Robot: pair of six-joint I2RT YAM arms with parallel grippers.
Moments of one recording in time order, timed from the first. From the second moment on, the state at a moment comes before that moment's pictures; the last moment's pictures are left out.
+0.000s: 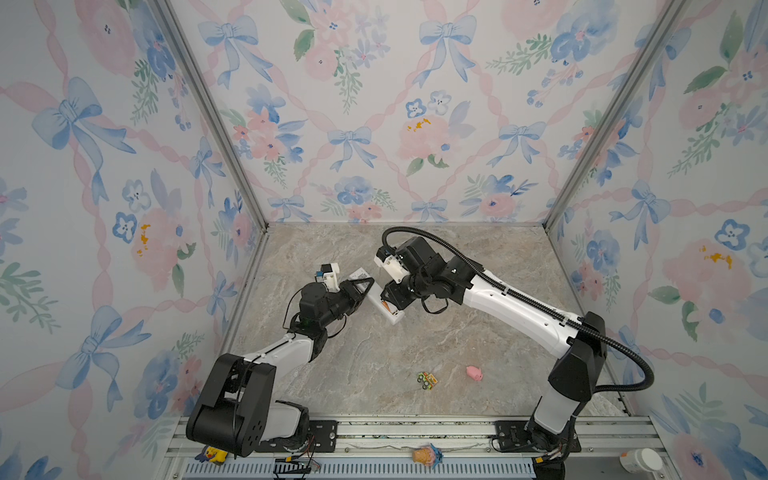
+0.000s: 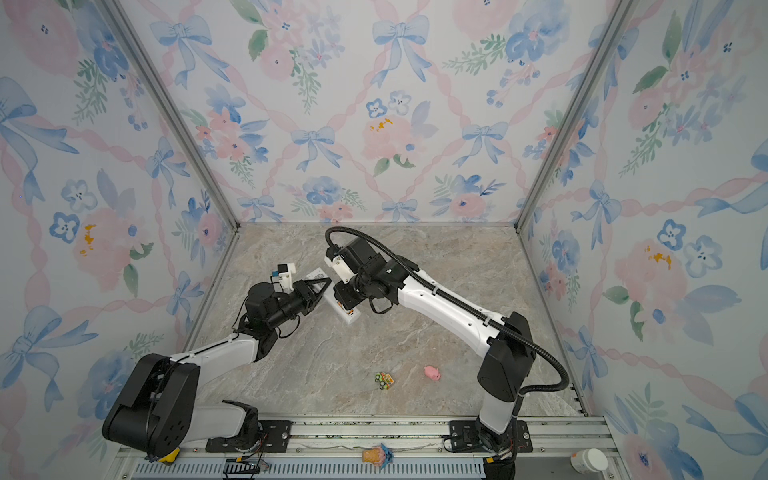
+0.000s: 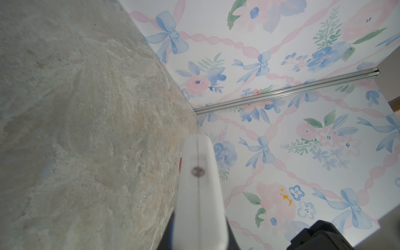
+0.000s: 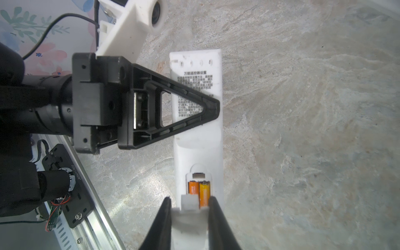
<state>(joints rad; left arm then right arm) -0.26 1.33 0.46 0.73 0.52 -1.21 0.89 1.77 1.71 -0.80 -0.12 0.15</state>
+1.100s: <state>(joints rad) -0.26 1.33 0.46 0.73 0.52 -1.21 0.89 1.80 1.69 -0.78 -0.09 0.11</state>
